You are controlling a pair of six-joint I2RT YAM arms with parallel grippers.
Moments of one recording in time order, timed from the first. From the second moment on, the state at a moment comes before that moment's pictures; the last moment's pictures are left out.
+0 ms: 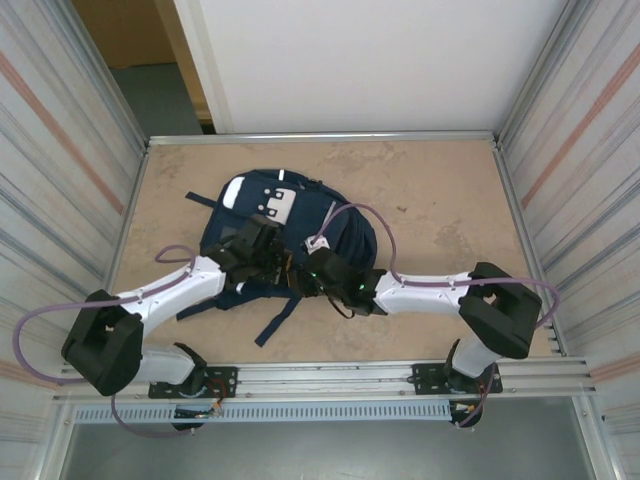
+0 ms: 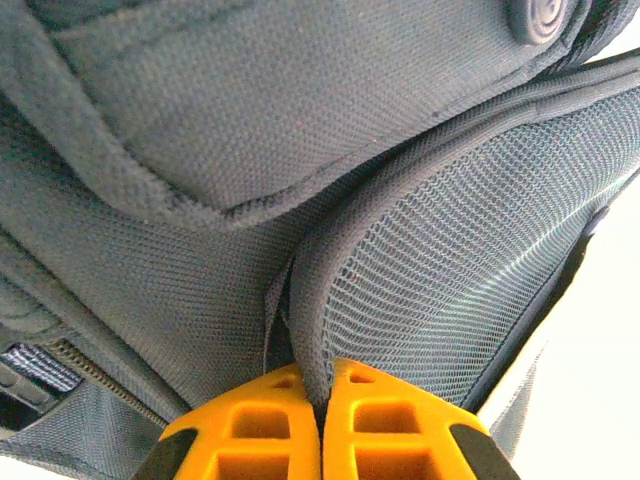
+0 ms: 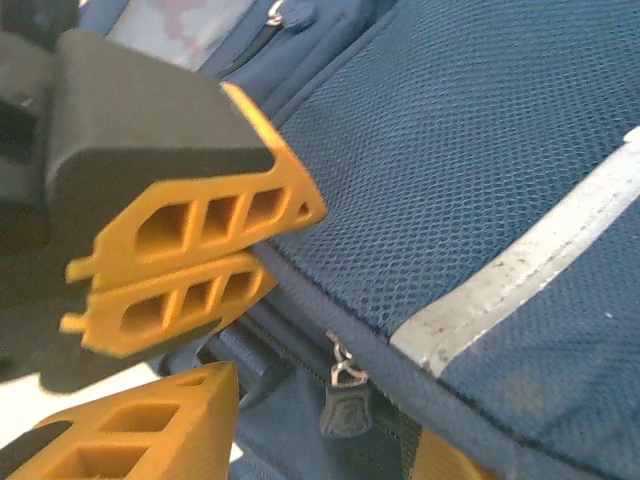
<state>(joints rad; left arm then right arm) -0.64 1.33 0.78 -0.34 0.08 -1.84 1.09 1.60 0.87 0.03 0.26 0.67</state>
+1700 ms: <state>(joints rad) -0.17 1.84 1.30 -0.56 0.50 -0.93 0.90 1.73 1.00 -0.02 -0.13 0.43</state>
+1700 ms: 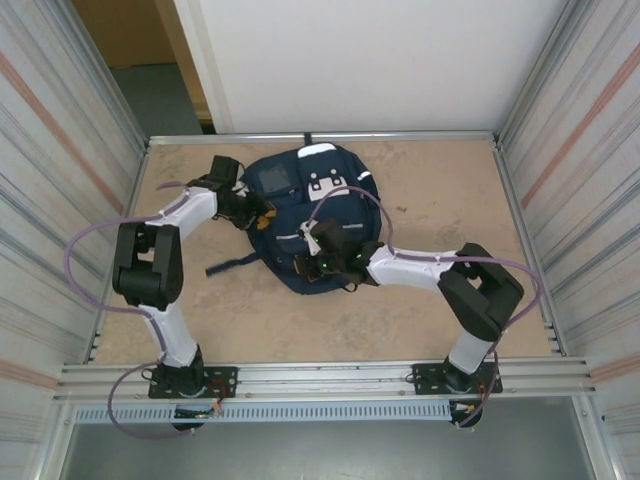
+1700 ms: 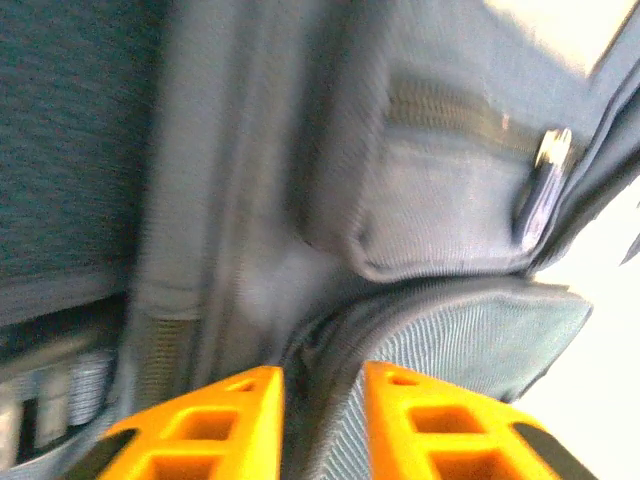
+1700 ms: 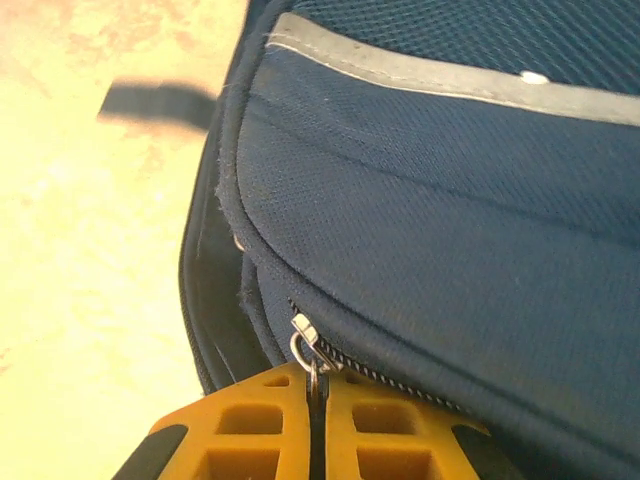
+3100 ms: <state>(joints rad) -0.29 1.42 0.83 -0.38 0.35 -1.04 0.93 1.79 1.03 0.05 -0.15 0.46</state>
